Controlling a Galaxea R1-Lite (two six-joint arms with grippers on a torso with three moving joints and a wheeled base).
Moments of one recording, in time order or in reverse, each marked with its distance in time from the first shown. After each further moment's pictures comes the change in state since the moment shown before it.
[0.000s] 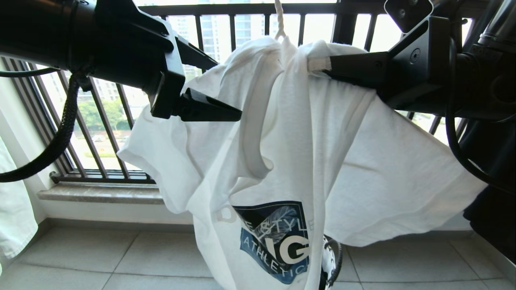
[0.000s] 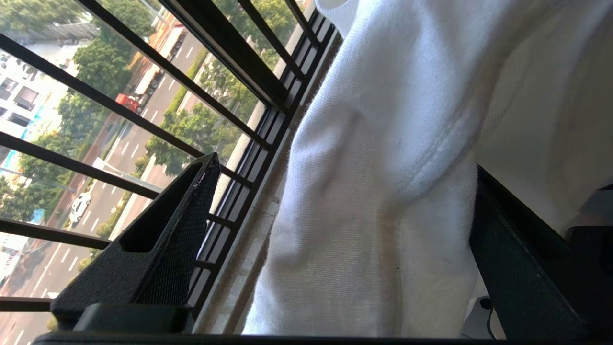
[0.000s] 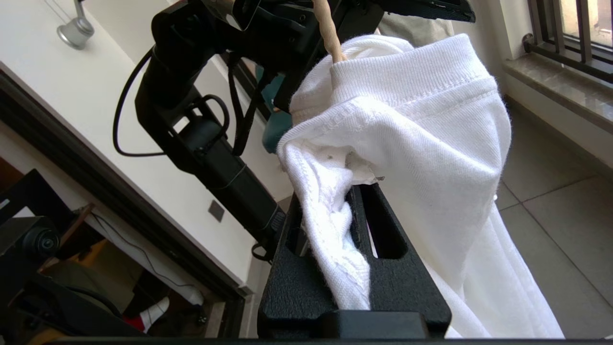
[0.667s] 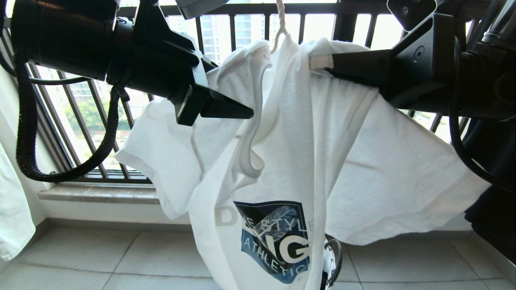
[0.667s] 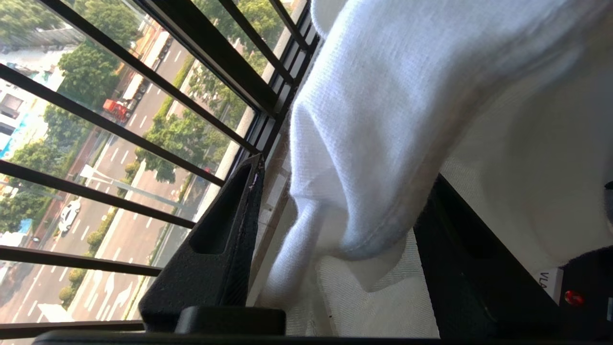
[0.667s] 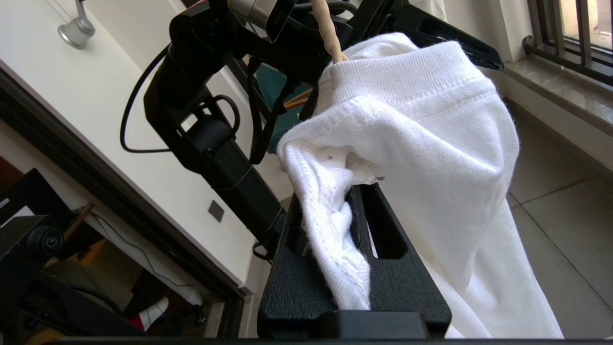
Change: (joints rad) left arm -0.029 0.051 0.000 -0.036 -0.006 0.001; right arm 0.000 -0.006 0.001 0.000 0.000 0.000
